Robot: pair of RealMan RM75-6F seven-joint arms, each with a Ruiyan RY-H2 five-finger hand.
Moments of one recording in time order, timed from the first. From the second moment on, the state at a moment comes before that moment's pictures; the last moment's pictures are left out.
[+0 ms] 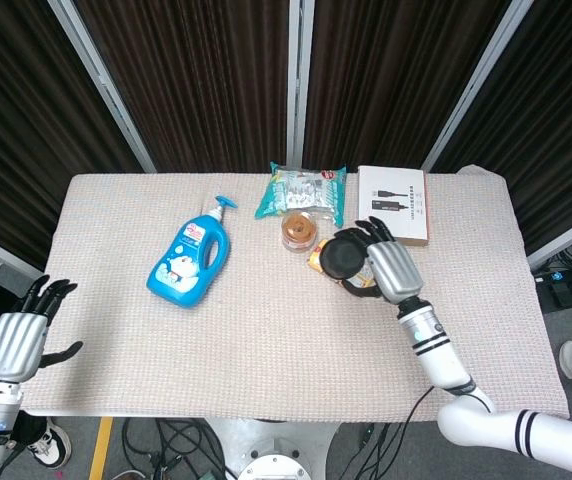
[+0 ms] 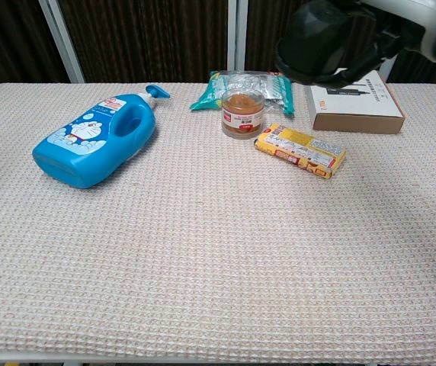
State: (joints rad) left arm -0.15 -1.19 -0.04 -1.60 1.54 1.46 0.05; right arm 0.62 -1.41 0.30 -1.65 -1.20 1.08 -0.08
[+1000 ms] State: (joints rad) left arm -0.16 -1.21 -0.05 -1.57 1.58 1.51 0.06; right arm 0.50 -1.17 0.22 -1.67 -1.14 1.05 -0.03
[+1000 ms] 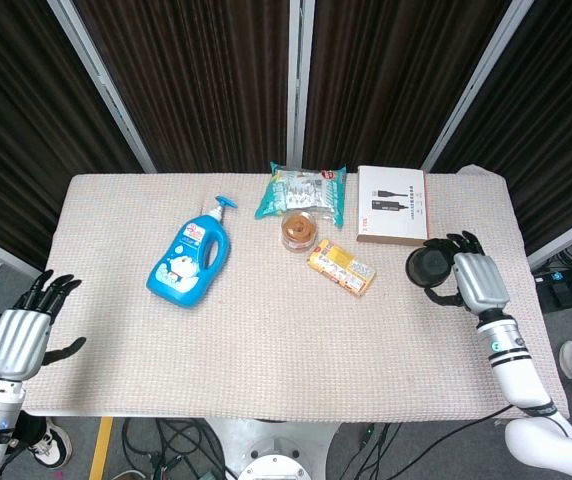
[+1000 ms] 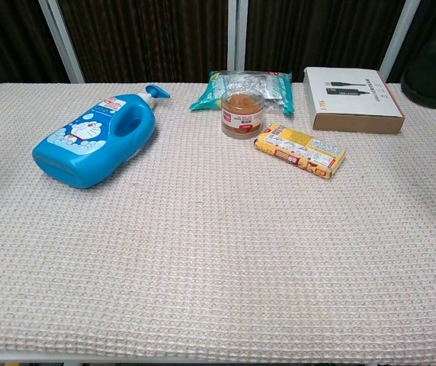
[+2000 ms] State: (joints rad) left arm -0.15 -1.17 -0.04 -1.58 1.53 1.47 0.12; right arm 0.65 -1.34 0.24 -1.65 -1.13 0.98 -0.17
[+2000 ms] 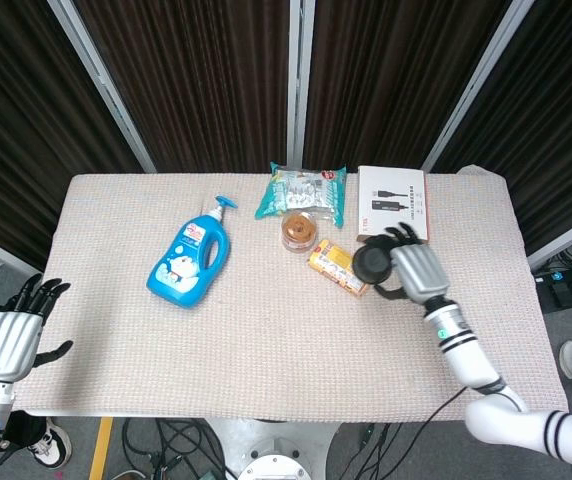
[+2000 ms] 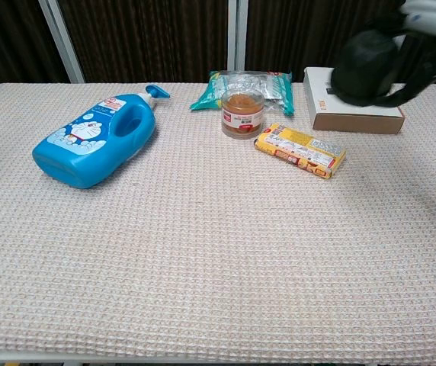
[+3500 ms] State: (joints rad) left arm -0.16 -1.19 -0.04 -1.56 1.53 1.46 0.12; right arm 0.51 -1.29 0.13 -1.62 -1.27 1.07 0.01
